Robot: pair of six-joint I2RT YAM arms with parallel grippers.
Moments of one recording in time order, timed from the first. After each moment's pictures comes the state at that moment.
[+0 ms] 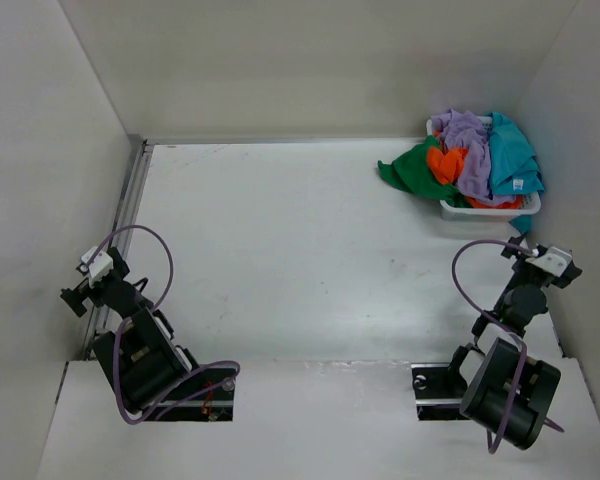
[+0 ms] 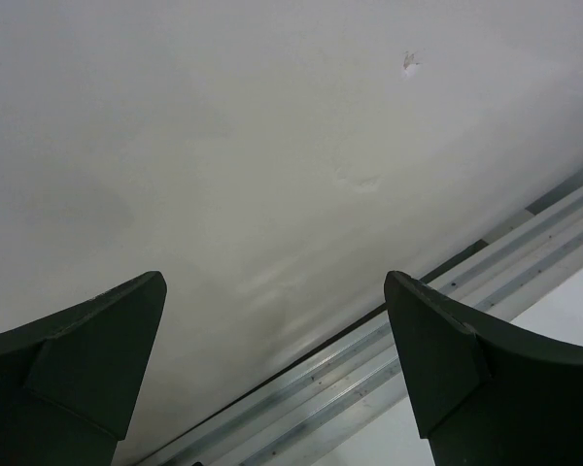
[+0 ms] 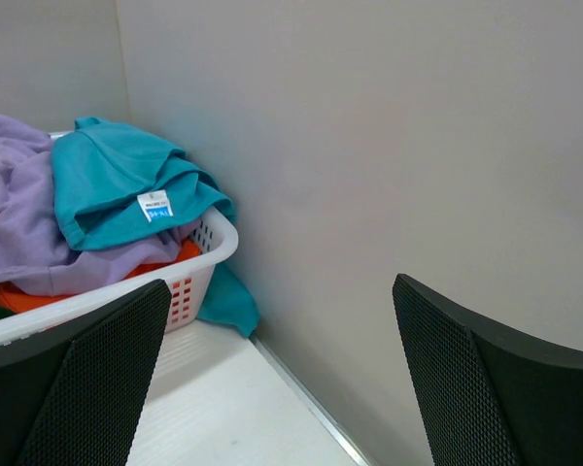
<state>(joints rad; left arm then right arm) 0.65 1.23 0.06 1.29 -0.38 0.15 -0.58 0.99 0.04 1.27 0.07 -0.11</state>
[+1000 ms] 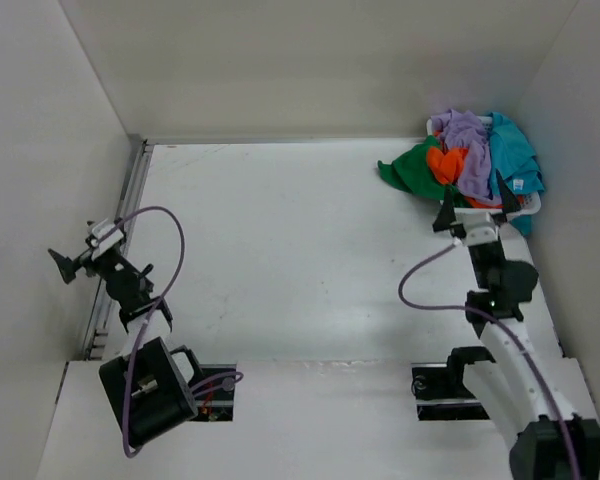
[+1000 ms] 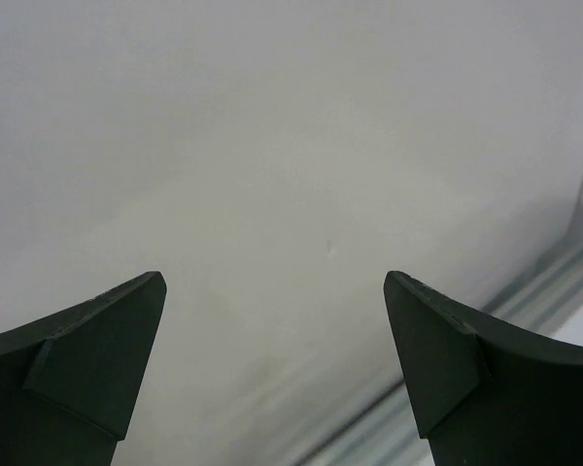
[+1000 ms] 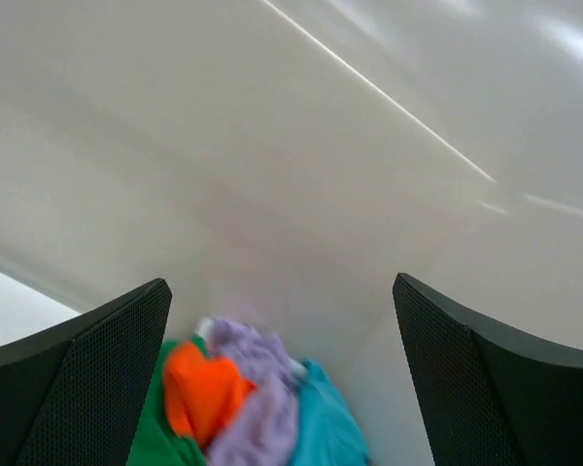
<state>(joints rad) 0.50 1.04 0.15 1.28 -0.40 0.32 -0.04 0.66 0.30 0.96 -0.20 -0.56</state>
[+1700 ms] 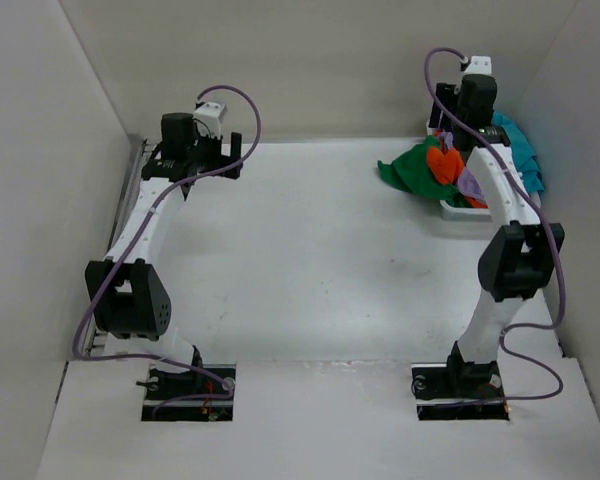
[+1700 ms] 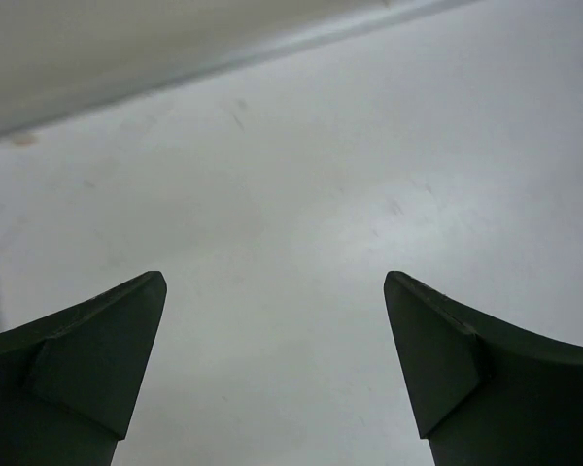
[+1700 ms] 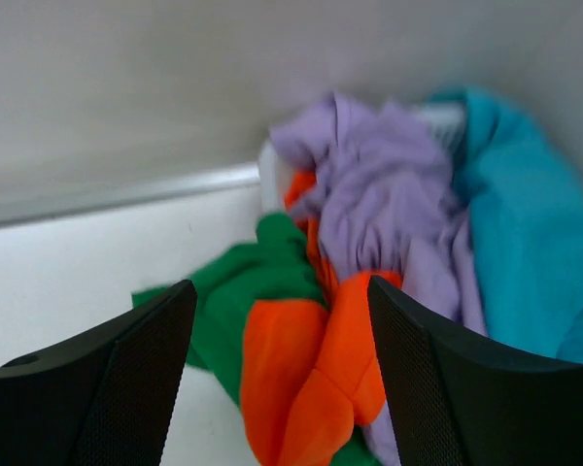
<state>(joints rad) -0.08 1.60 1.48 -0.36 0.20 0.10 0.05 1.86 1.83 -0.25 0.24 0.00</state>
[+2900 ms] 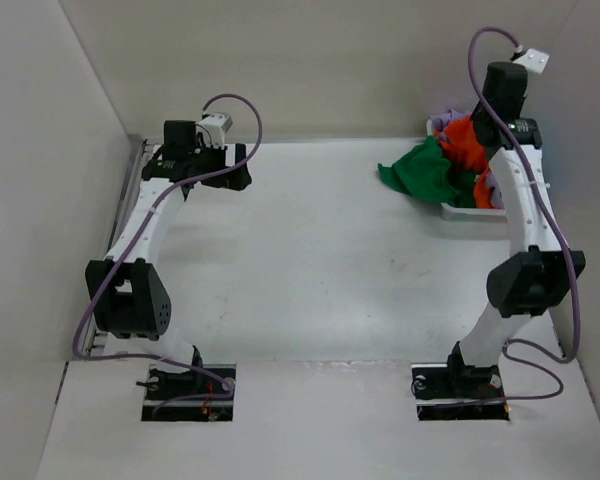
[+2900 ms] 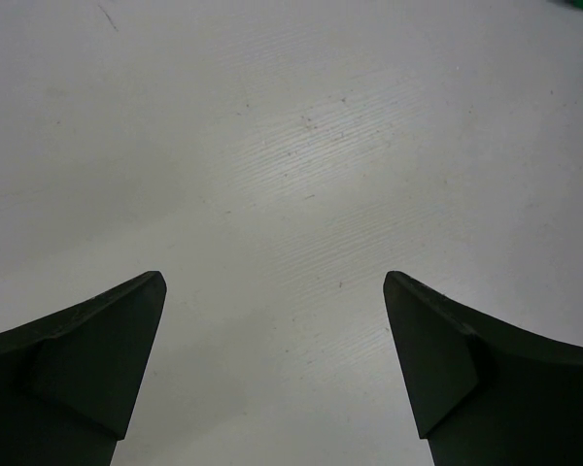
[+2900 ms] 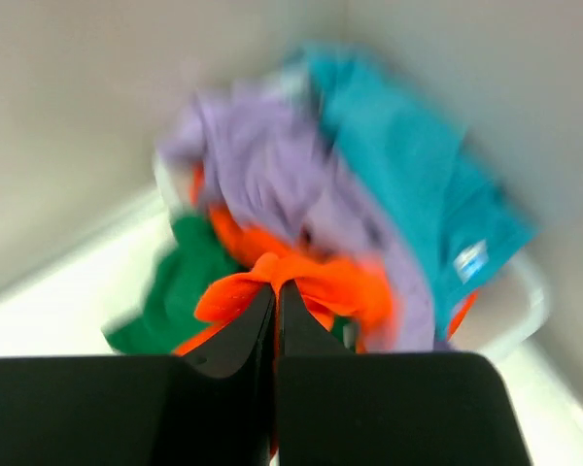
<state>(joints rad) -0.09 1.64 1.48 -0.52 0.38 0.04 -0.01 1.80 1.92 -0.59 0.50 0.28</state>
